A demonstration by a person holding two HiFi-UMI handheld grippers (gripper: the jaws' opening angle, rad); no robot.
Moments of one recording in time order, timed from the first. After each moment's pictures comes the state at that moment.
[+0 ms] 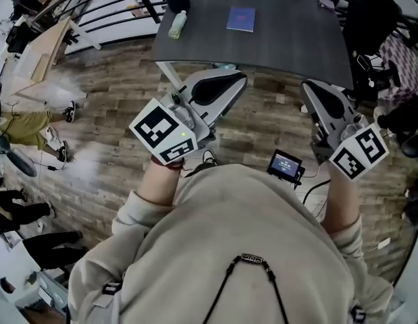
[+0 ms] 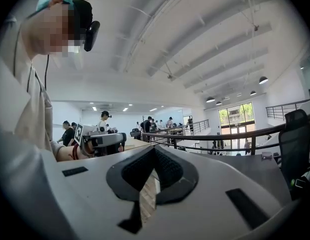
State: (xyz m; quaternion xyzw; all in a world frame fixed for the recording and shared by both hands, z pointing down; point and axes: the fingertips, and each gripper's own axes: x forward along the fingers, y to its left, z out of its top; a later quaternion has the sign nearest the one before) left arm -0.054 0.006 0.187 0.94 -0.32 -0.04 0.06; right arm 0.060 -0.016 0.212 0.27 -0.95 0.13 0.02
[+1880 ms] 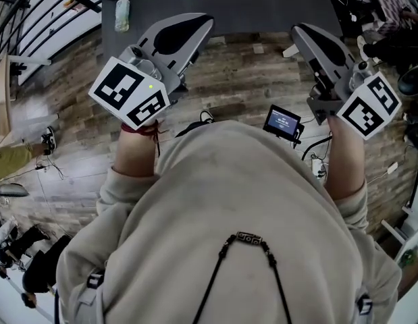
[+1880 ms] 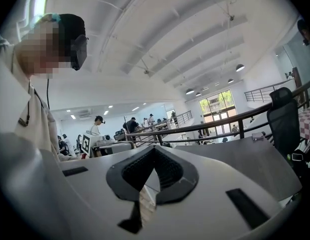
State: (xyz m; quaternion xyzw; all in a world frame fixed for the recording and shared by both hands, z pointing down) left arm -0.058 -0.066 0.217 0.97 -0.25 0.01 0.08; right arm 0.071 -0.048 0.214 0.36 -0.91 0.19 0.00
